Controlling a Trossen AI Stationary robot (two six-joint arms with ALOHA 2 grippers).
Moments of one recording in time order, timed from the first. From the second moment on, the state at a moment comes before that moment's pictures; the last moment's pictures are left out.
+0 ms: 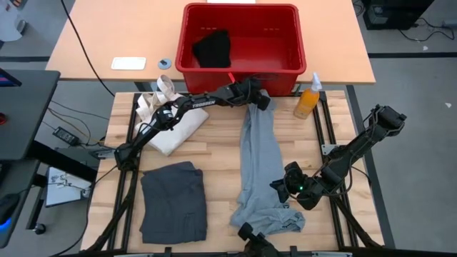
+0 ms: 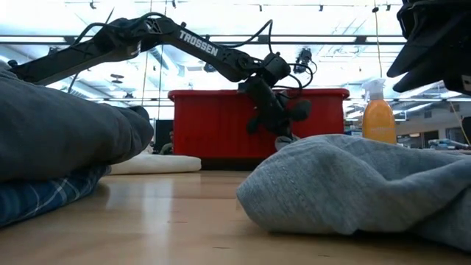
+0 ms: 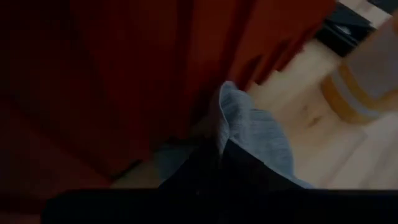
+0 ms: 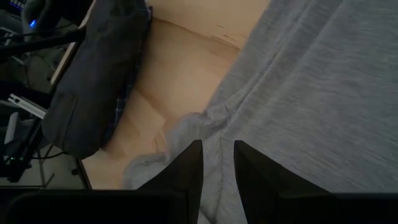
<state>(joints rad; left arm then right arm) 0.44 2.49 2.23 -0.40 -0.24 -0.38 0.72 1.27 0.69 -0.35 0.66 1.58</state>
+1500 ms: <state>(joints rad) 0.01 2.23 2.23 -0.73 0.04 -0.01 1.03 1.05 0.69 -0.71 0.45 1.71</state>
